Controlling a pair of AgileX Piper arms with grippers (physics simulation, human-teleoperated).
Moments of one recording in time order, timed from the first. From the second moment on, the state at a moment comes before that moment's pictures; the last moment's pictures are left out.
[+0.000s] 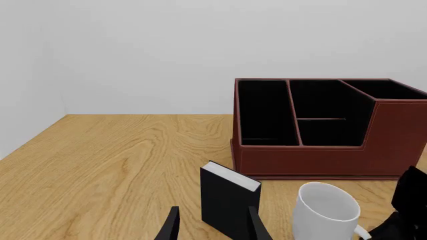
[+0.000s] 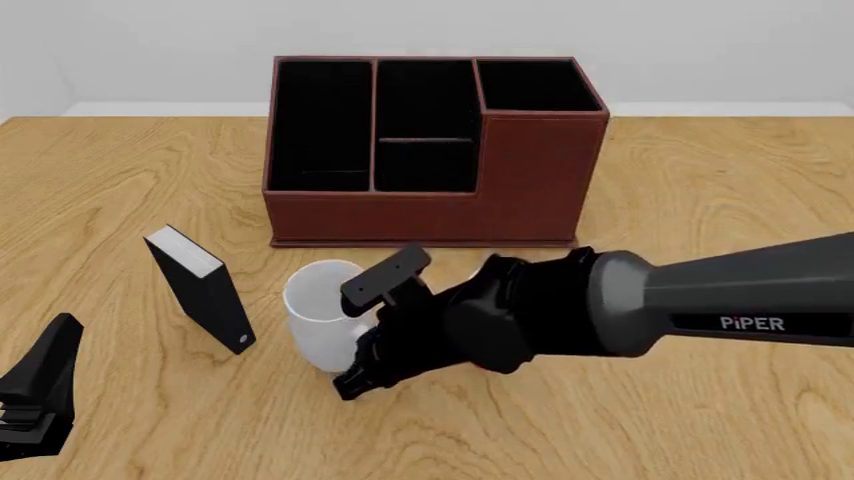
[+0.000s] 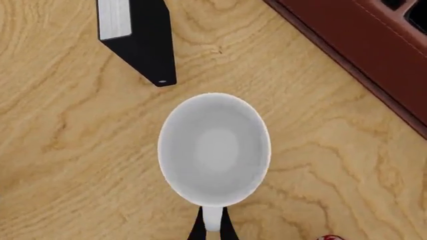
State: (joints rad) left arm 0.00 0.00 0.00 0.00 0.00; right arm 0.94 1.79 -1.02 0.22 0.17
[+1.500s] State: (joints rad) left arm 0.00 0.00 0.00 0.00 0.00; right arm 0.84 1.48 -0.95 0.31 -0.01
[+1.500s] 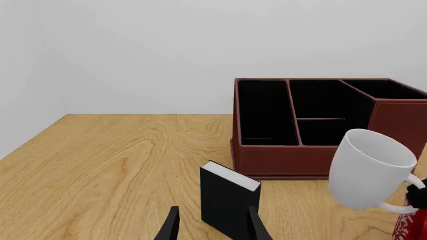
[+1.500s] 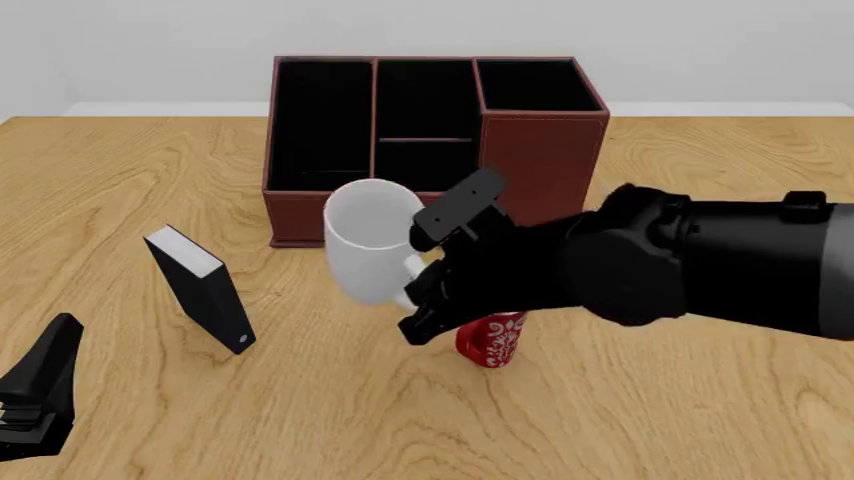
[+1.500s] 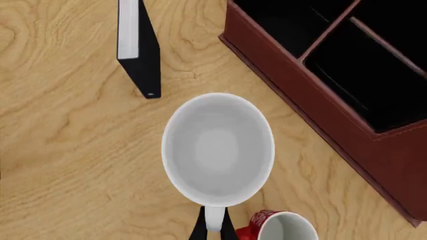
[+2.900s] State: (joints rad) left arm 0.00 0.00 0.00 0.00 0.00; right arm 0.40 0.83 -0.84 0.60 -0.13
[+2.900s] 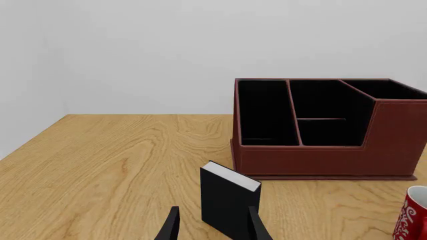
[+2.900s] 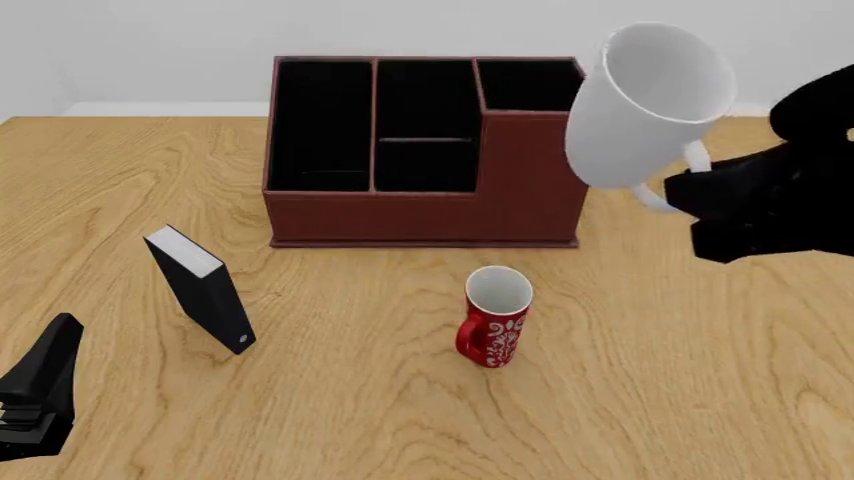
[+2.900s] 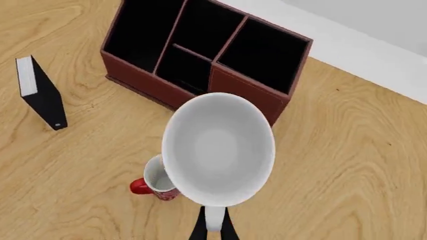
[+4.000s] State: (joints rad) left arm 0.00 0.00 0.00 0.00 0.00; right arm 0.05 0.80 -0.79 0.56 -0.15
